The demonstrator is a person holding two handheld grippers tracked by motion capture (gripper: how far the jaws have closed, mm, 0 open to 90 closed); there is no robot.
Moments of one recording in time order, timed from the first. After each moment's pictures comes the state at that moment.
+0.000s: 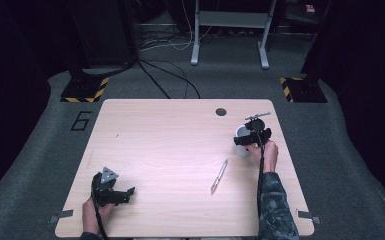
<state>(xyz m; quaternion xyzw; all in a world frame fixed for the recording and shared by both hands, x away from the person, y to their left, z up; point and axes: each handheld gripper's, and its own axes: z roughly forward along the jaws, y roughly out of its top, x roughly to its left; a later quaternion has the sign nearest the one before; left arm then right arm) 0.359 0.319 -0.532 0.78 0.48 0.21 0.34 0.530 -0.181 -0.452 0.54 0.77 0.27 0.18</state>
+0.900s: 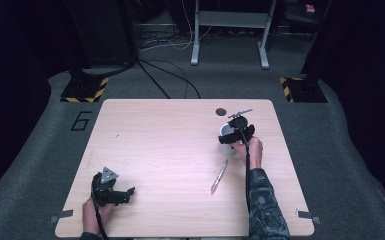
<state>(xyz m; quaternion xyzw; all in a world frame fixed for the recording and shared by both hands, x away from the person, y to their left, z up) 0.359 0.319 -0.532 0.78 0.48 0.21 0.34 0.543 -0.131 -0.453 0.50 0.80 0.28 0.17</state>
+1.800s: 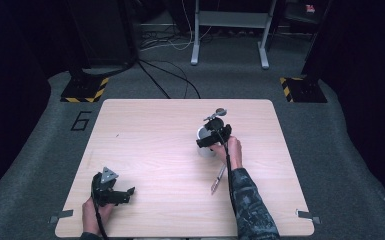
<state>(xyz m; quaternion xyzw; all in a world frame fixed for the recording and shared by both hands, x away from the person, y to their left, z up) 0.359 0.319 -0.532 0.78 0.48 0.21 0.34 0.538 -0.057 -0.453 0.43 0.84 0.29 0.15</state>
